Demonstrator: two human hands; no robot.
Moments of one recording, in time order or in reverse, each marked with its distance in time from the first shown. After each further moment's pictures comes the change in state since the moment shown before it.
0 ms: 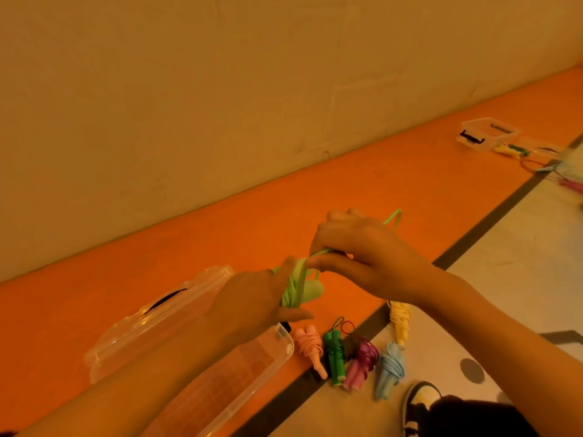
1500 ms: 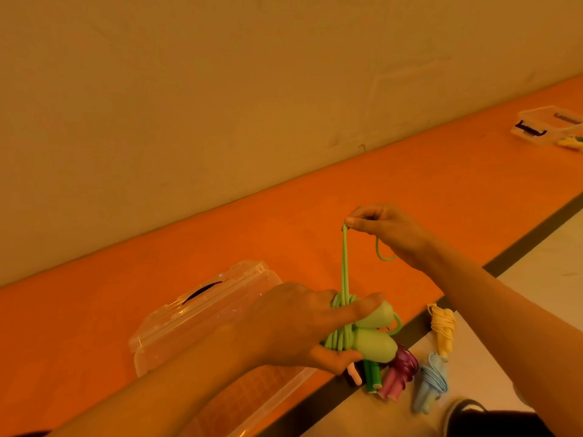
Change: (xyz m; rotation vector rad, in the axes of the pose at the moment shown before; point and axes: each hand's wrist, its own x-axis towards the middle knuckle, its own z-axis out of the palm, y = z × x) left_hand -0.025 -0.001 -0.031 -0.025 0.142 0.498; right_hand 0.030 0.107 0.065 0.744 0.035 0.699
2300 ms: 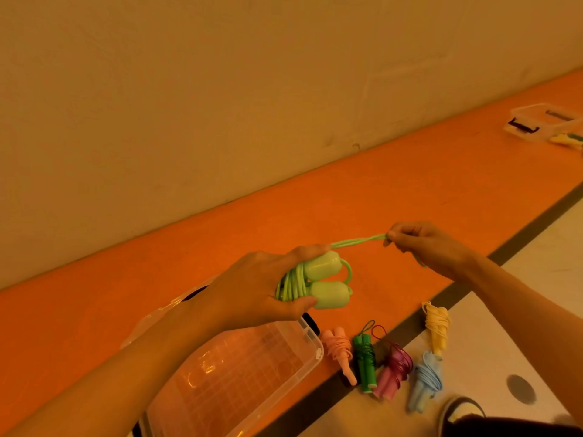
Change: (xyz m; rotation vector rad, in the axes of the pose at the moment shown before) left_hand -0.009 -0.038 -0.015 -0.364 0.045 -0.353; right_hand -0.041 0.052 -0.065 -0.081 0.018 0.150
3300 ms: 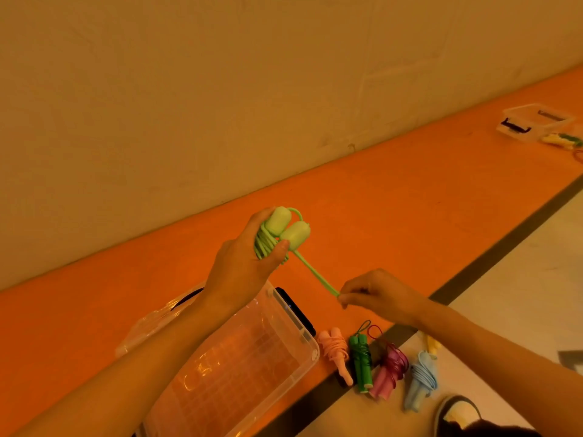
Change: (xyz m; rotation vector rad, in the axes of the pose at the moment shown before) left_hand 0.019 -0.027 0.022 -0.277 0.506 -0.366; right_hand -0.018 0.016 0.084 -0.369 -0.248 -0.253
